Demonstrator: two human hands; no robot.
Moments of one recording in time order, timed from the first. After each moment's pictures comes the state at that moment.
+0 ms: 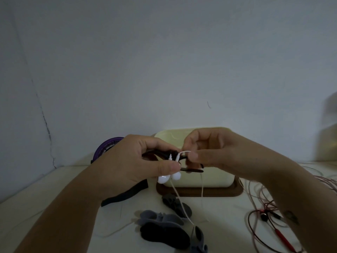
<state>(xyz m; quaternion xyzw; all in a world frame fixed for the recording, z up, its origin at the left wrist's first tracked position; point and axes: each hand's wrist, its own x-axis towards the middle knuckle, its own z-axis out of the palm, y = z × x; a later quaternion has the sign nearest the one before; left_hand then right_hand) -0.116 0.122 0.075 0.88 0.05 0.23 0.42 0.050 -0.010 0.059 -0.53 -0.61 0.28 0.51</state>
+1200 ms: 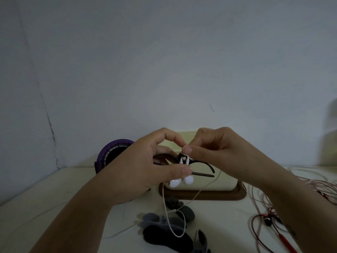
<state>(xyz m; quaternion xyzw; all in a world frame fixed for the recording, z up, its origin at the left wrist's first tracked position) -0.114 0.117 0.074 0.88 0.04 0.21 0.43 0.032 -0.006 0.064 -0.60 -0.62 0.07 0.50</state>
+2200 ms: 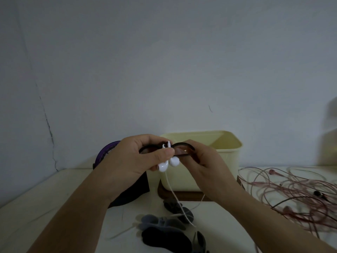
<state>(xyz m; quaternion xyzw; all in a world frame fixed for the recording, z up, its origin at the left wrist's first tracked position) -0.104 0.136 0.065 0.81 0.09 0.31 0.49 0.025 0.029 0.022 -0.61 -0.55 -0.03 0.57</state>
